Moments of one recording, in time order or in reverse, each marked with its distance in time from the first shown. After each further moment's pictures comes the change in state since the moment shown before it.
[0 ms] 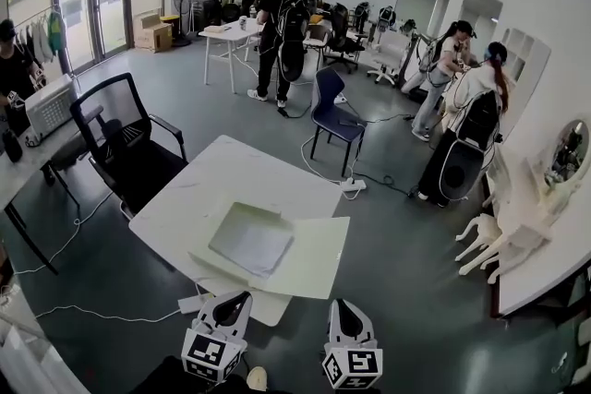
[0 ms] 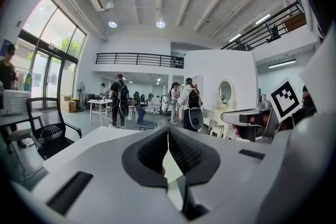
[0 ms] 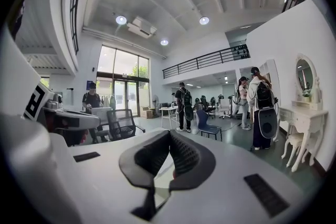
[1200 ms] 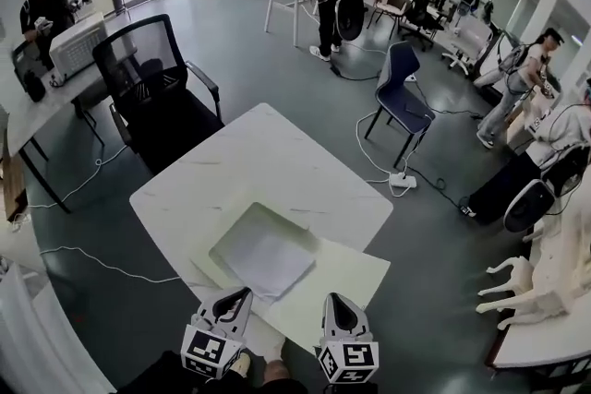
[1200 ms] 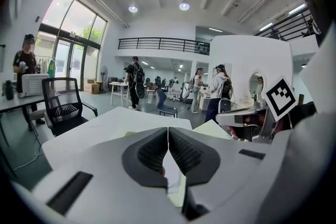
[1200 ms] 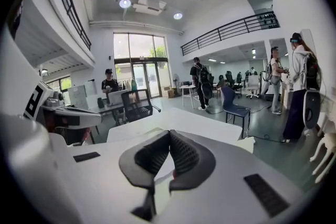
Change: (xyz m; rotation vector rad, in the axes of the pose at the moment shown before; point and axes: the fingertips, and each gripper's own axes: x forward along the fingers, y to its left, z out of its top) left arm 0.225 0.151 -0.061 -0.128 0.141 0.213; right arm 0.316 -0.047 -0.061 -0.026 0.246 0.281
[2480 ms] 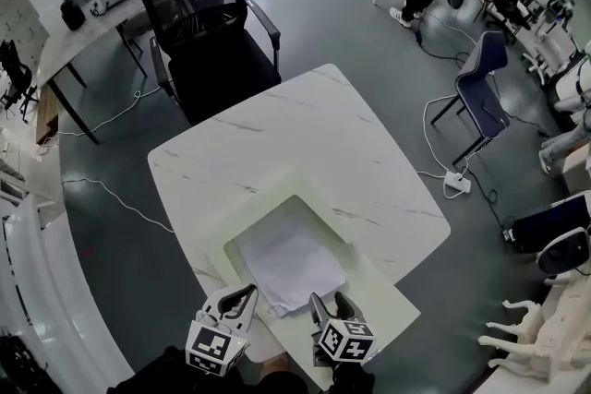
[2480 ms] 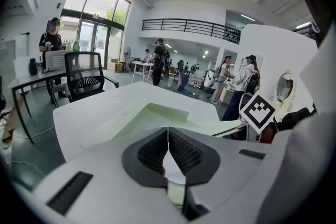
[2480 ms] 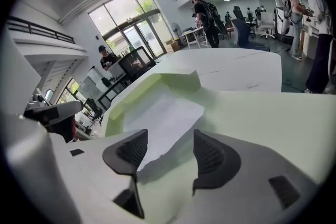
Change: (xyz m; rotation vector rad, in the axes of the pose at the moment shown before) left arm 0.103 0.106 -0.094 -0.207 0.198 0.206; right arm 0.210 -0.008 -0.160 0.230 0.549 0.213
